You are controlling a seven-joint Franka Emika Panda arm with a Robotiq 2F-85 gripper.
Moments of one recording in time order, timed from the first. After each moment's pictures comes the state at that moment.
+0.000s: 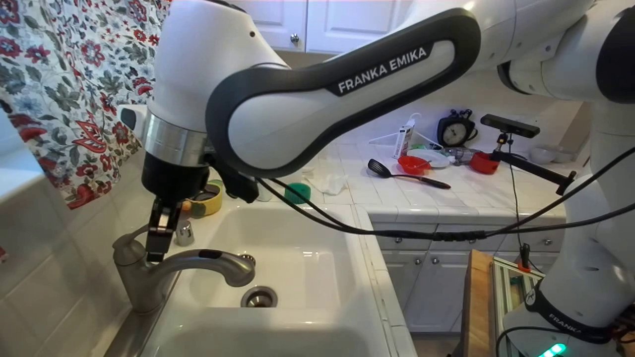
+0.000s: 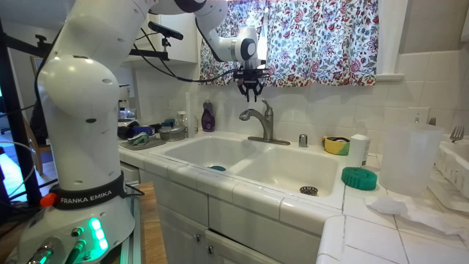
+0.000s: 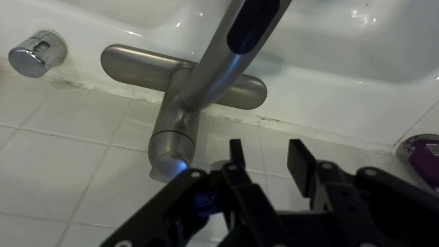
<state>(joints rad) 0.32 0.48 0.27 -1.52 -0.10 2.36 -0.22</state>
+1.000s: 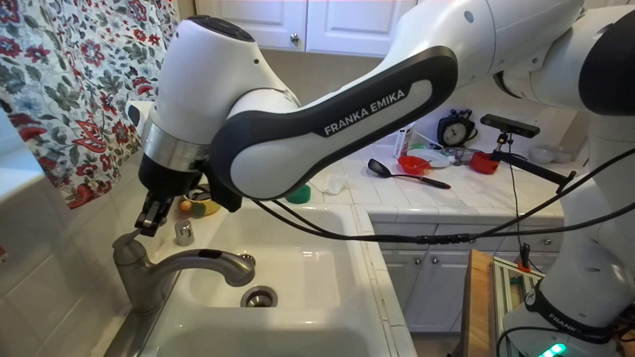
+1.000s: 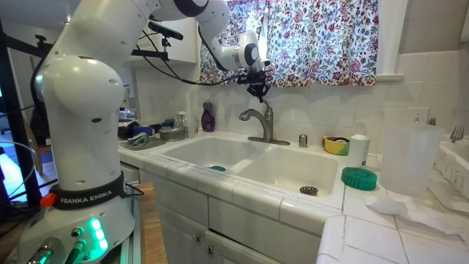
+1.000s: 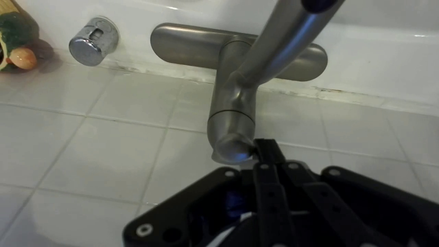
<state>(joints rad) 0.40 0.52 0.14 -1.51 -0.22 2.52 -0.03</state>
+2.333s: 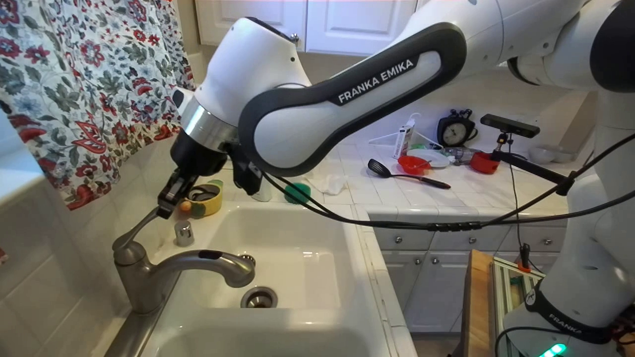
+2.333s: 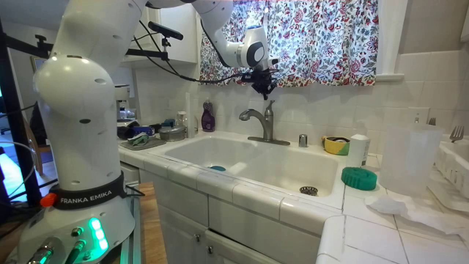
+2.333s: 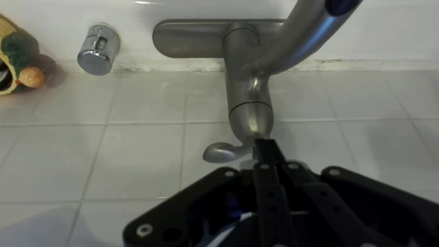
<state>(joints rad) 0.23 0.42 0.25 -1.68 -0.03 2.68 -0.12</state>
